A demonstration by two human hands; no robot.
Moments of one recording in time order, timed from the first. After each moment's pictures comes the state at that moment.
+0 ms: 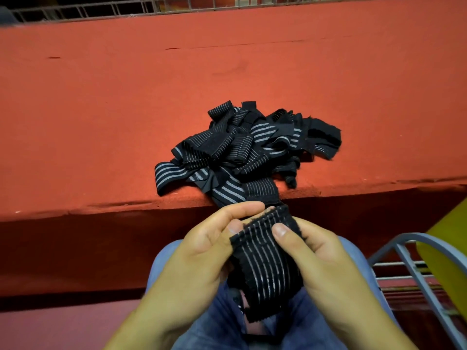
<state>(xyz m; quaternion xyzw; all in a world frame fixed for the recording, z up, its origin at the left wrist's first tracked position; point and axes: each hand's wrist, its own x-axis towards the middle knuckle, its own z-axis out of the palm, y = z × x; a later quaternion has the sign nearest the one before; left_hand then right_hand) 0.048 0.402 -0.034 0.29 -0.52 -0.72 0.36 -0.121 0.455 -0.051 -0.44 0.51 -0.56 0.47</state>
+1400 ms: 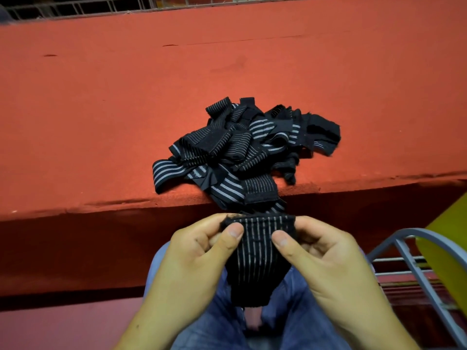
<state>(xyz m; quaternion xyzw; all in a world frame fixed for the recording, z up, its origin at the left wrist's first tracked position) 0.055 0.408 -0.037 0.37 -0.63 -0.56 0.39 -0.126 0.463 -0.053 -0.41 0.52 -0.60 0.44</state>
